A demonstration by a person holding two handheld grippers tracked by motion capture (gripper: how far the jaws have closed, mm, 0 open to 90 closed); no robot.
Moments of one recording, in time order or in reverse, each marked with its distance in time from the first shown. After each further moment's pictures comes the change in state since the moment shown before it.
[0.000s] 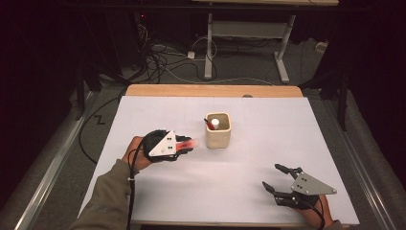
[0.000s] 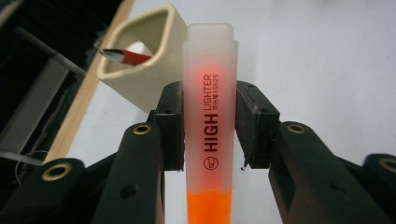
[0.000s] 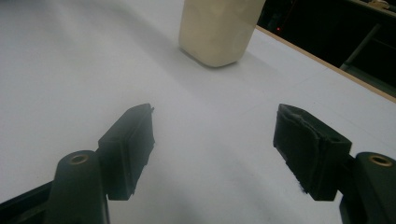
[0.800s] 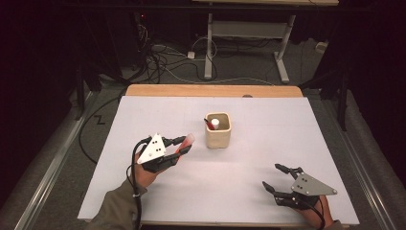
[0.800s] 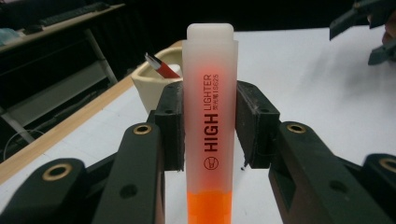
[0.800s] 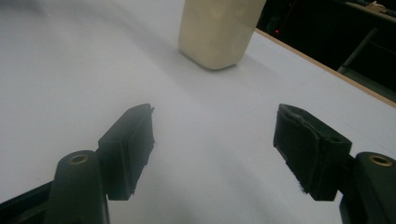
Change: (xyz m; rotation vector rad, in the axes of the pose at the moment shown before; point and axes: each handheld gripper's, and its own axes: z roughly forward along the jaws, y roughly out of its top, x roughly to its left) left arm -0.030 -0.020 -0.001 -0.256 0.168 -0.378; right arm 0.001 0.001 -0.001 -0.006 -0.005 -0.005
